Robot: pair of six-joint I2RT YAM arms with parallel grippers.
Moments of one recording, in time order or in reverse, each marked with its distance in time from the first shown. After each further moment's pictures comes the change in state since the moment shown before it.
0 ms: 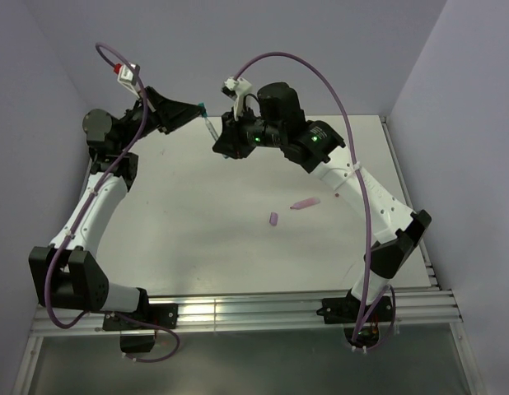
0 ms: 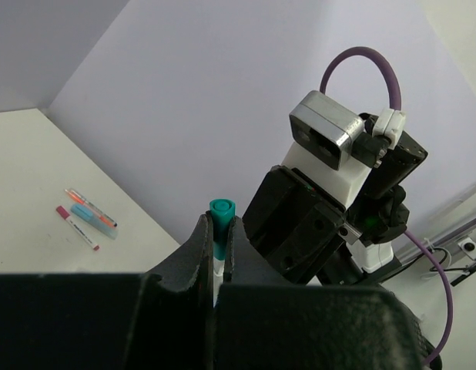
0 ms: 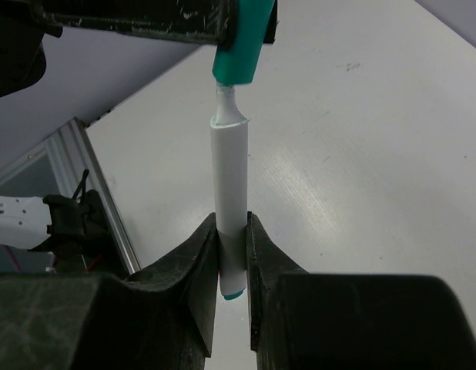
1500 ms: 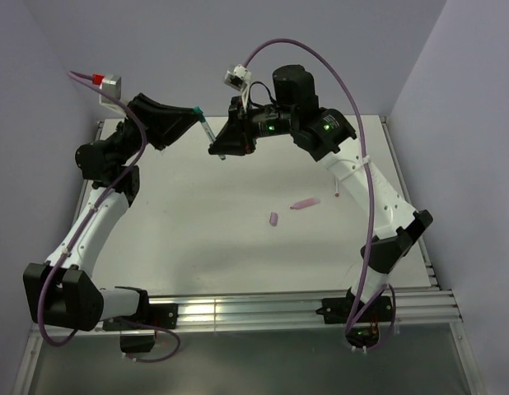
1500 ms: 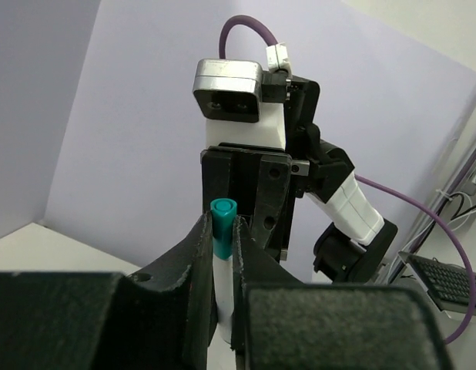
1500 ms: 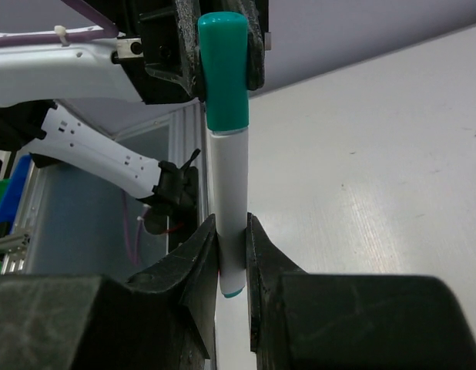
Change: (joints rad) left arm -0.064 -0.113 -0.133 0.402 -0.065 0.050; right arm -0.082 0.032 0.131 -0.005 -0.475 -0.013
